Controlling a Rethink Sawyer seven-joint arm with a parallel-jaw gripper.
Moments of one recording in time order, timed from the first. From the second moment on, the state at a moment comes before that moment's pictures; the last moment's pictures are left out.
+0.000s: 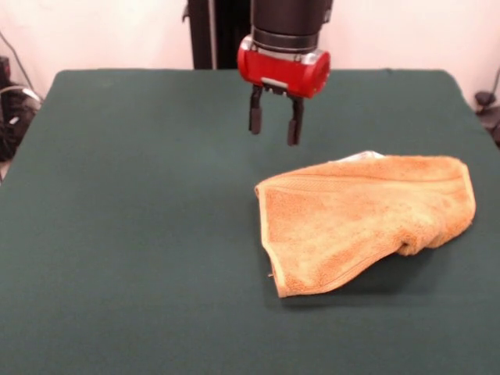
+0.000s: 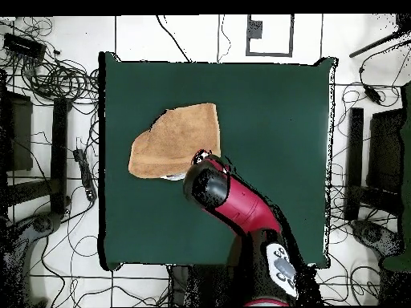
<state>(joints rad) -0.08 -0.61 -0.13 1.87 0.45 0.15 1.73</state>
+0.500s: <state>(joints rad) -0.05 -0.61 -0.13 1.86 0.47 0.15 1.74</state>
